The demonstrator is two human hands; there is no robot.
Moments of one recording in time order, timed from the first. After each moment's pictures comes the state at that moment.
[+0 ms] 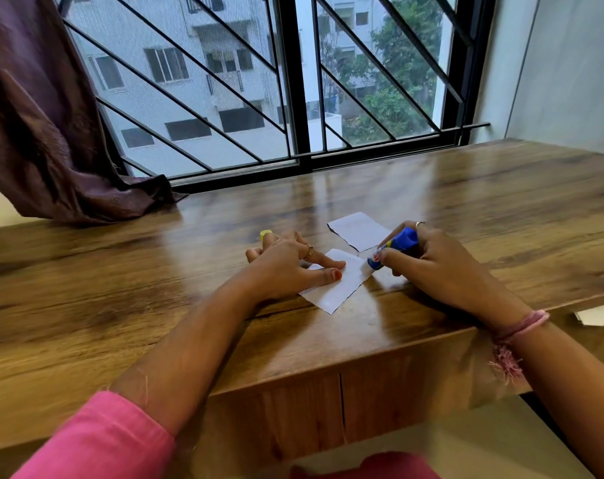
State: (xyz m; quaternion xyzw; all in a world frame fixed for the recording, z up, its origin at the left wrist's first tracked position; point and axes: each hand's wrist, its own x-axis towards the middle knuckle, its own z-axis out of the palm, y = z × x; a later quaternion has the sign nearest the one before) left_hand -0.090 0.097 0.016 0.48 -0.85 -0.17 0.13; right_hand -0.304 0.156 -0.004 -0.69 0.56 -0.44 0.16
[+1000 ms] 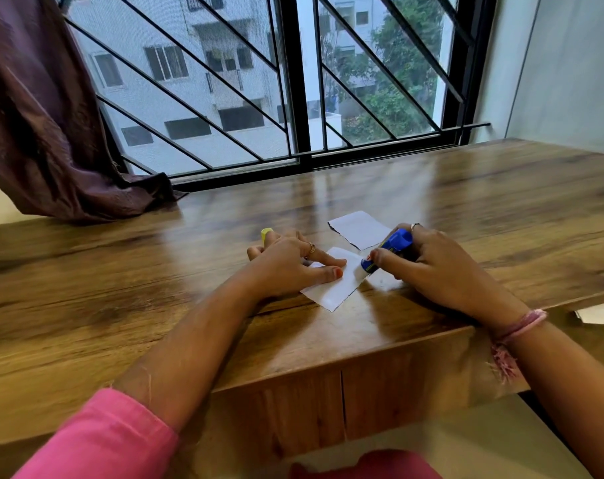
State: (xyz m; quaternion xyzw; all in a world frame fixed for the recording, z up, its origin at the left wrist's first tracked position) left_hand -0.090 0.094 0.014 0.49 -0.85 -0.17 0.12; right_hand -0.299 0.159 -0.005 -0.72 0.55 -0.41 0.10
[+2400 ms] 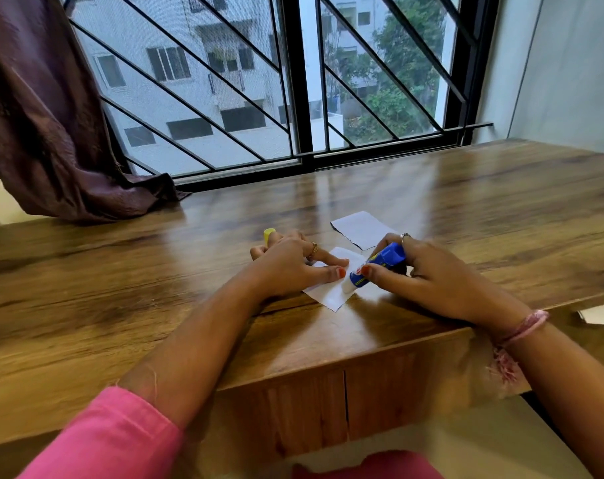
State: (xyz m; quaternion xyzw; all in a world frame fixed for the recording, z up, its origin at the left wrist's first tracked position) left_hand -0.089 0.091 0.012 0.48 -0.85 -0.16 0.13; right_hand -0.292 0.169 0.000 -0.78 0.49 -0.37 0.14
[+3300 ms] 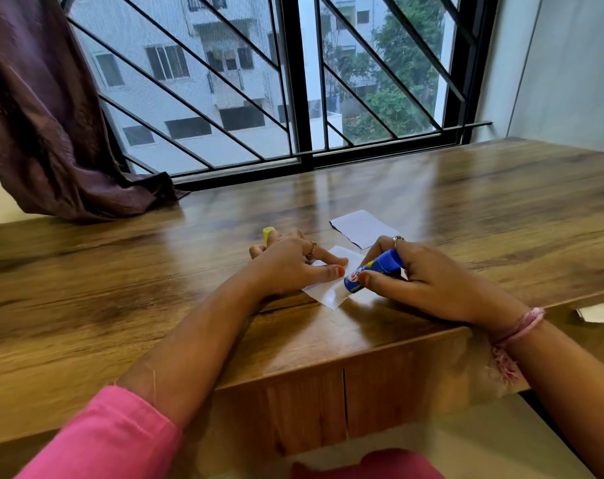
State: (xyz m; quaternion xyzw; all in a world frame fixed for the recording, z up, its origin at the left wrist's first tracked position) left_hand -0.090 0.088 0.011 0.48 -0.85 -0.16 0.12; right_hand -0.291 0.168 -0.001 -0.81 0.46 -0.35 0.15
